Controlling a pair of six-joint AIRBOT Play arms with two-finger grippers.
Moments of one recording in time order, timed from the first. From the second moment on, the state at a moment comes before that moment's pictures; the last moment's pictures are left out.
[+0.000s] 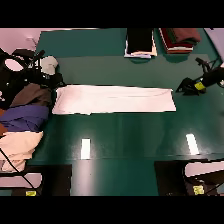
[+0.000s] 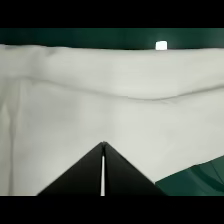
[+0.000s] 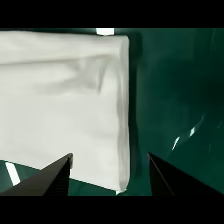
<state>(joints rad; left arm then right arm) 0.04 -1.46 1.31 0.96 -1.06 -1.34 -0.40 -1.57 1.36 -1.15 1.41 1.32</state>
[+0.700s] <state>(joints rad) -0.32 -1.56 1.33 0.95 -0.96 -1.40 -0.39 -1.60 1.12 -0.84 1.20 1.15</state>
